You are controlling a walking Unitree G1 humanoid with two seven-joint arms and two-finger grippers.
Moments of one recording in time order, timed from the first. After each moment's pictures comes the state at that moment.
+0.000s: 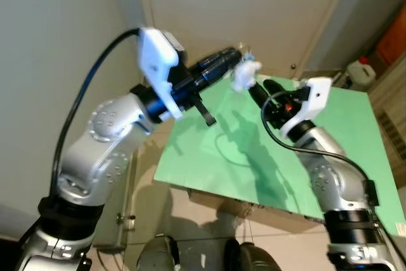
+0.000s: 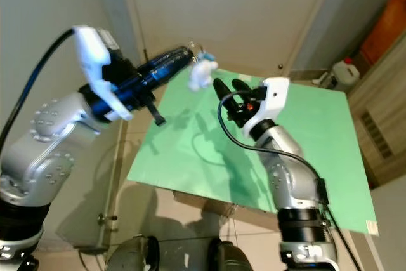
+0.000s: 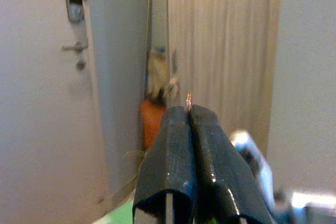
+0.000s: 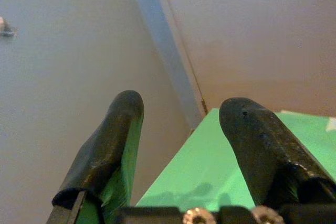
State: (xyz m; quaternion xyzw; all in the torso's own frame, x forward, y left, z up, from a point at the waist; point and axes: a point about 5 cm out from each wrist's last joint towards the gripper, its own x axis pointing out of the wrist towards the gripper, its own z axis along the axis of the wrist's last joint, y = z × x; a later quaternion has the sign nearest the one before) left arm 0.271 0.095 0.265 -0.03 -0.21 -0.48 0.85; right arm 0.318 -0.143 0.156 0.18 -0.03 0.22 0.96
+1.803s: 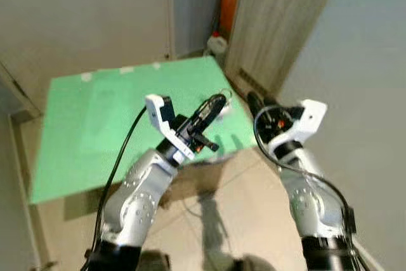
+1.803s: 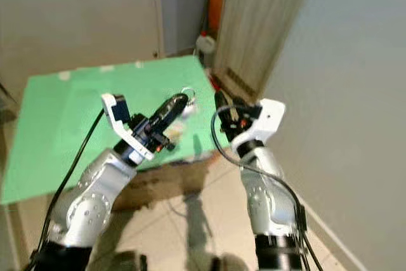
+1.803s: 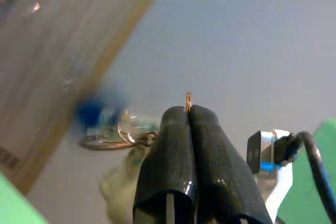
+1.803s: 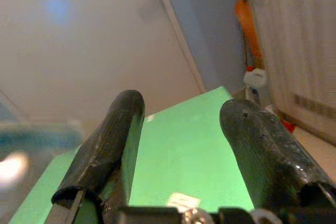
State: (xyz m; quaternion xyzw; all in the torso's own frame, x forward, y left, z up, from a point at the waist) left arm 0.266 0.075 0.161 -0.30 -0.06 -0.40 0.87; right arm 0.296 -0.123 0.134 0.24 -0.03 0.14 0.96
